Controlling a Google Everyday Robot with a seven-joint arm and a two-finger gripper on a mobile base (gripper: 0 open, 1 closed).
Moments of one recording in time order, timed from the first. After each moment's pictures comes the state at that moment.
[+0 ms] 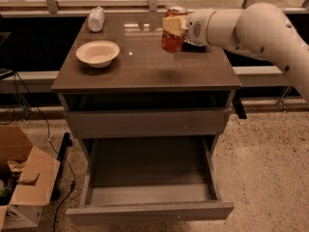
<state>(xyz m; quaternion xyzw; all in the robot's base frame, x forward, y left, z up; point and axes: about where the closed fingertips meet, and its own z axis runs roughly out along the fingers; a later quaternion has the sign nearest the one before) 0.724 -0.072 0.979 -0.22 0.74 0.26 0.58</state>
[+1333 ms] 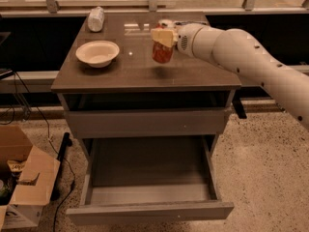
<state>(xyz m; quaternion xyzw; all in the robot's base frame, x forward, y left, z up) 0.750 -0.061 0.941 -0.17 0.74 0.23 0.60</state>
